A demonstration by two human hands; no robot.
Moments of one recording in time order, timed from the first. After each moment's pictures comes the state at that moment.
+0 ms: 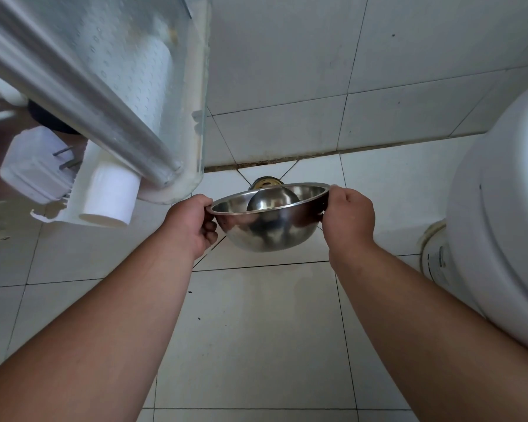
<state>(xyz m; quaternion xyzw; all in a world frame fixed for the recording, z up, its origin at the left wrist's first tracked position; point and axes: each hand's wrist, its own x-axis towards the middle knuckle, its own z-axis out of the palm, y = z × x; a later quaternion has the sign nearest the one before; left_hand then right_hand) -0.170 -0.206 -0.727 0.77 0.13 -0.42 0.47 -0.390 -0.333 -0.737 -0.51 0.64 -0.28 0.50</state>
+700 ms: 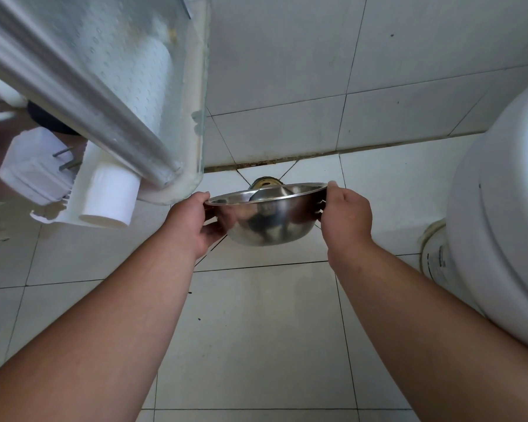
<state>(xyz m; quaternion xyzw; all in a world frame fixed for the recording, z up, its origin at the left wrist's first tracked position) -0.180 -0.210 -0.717 0.69 0.16 -0.43 0.56 -0.387 -0.332 -0.732 -0.48 0.64 -0.27 0.54</state>
